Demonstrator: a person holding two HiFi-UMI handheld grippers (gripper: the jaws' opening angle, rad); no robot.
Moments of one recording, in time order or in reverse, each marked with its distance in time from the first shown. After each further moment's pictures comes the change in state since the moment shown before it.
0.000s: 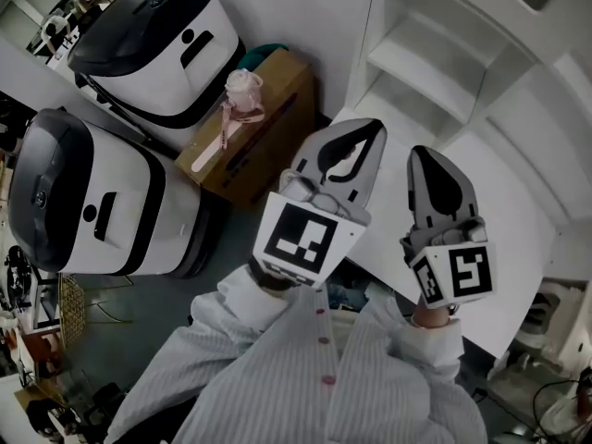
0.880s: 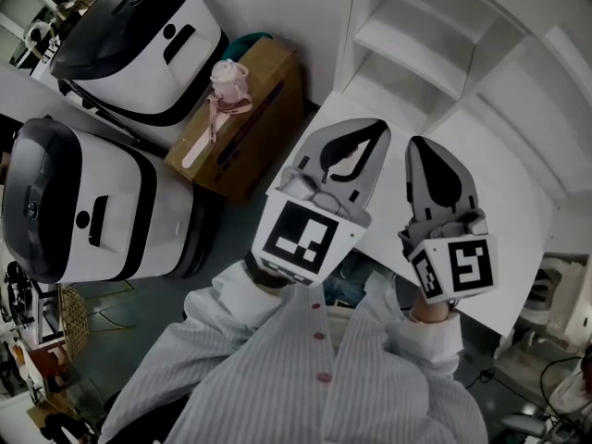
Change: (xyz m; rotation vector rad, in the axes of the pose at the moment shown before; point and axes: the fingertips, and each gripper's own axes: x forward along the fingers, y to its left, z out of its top) left arm -0.009 -0.024 -0.013 -0.014 0.012 -0.104; right arm -0.014 0.008 -0.009 -0.004 0.037 -0.056
